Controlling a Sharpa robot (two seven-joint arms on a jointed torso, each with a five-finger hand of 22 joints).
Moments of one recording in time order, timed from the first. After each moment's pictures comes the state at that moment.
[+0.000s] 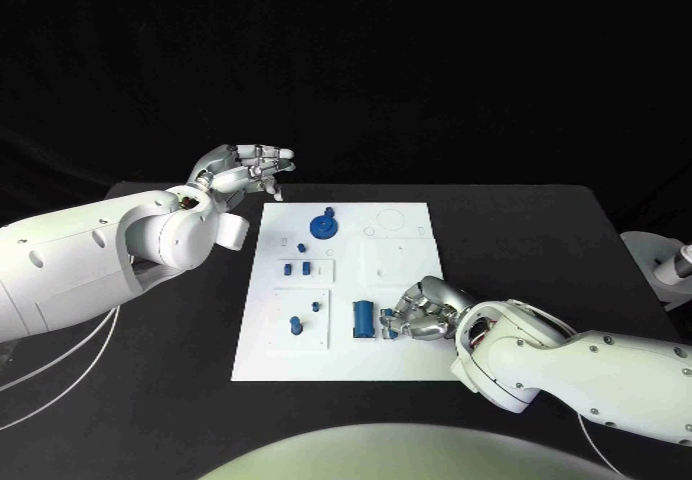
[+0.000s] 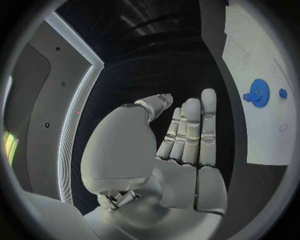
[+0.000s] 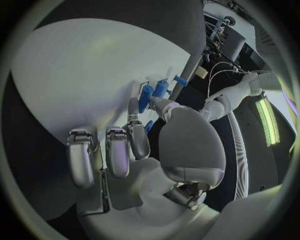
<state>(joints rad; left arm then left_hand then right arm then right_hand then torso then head) 1.24 -0.85 -0.07 1.42 -0.05 -0.23 0.34 1.37 -0.21 0.58 0.06 0.26 0.79 0.20 0.28 0.30 0.83 0.15 0.53 0.18 1.05 0.06 1.21 0.44 0.18 1.01 0.15 0.92 0.65 0.98 -0.89 -0.14 1.84 -1.18 -0.54 -0.52 1.08 -0.22 0.50 0.24 0.28 1.03 0.04 0.50 0.59 1.46 -0.03 1.33 1.31 1.47 -0.08 1.54 1.31 0.01 1.47 0.02 1.57 1.31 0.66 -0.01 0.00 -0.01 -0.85</state>
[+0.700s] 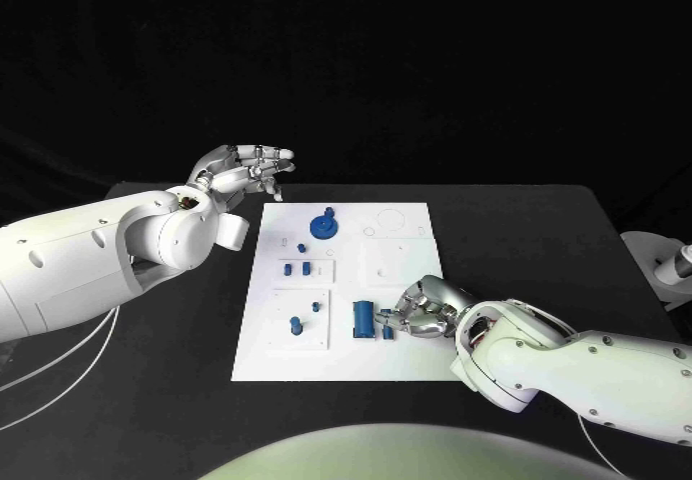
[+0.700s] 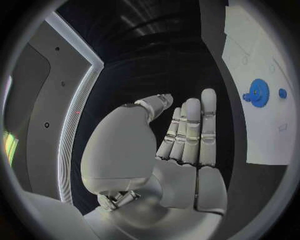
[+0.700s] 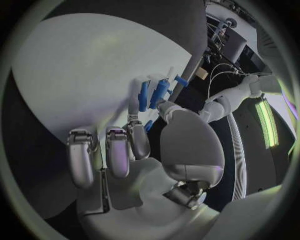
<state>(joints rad) 1.24 -0.85 -0.07 1.42 -0.05 -0.23 0.33 1.37 -0.21 0.58 0.06 0.26 0.79 0.20 0.28 0.30 0.83 0.15 0.53 0.18 1.05 0.06 1.21 0.44 0.18 1.01 0.15 0.92 0.65 0.97 -0.89 -0.14 1.84 -1.20 -0.55 -0.52 1.00 -0.21 0.35 0.29 0.15 1.03 0.04 0.50 0.59 1.46 -0.03 1.32 1.31 1.47 -0.08 1.54 1.31 0.01 1.47 0.02 1.57 1.31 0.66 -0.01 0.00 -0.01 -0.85</state>
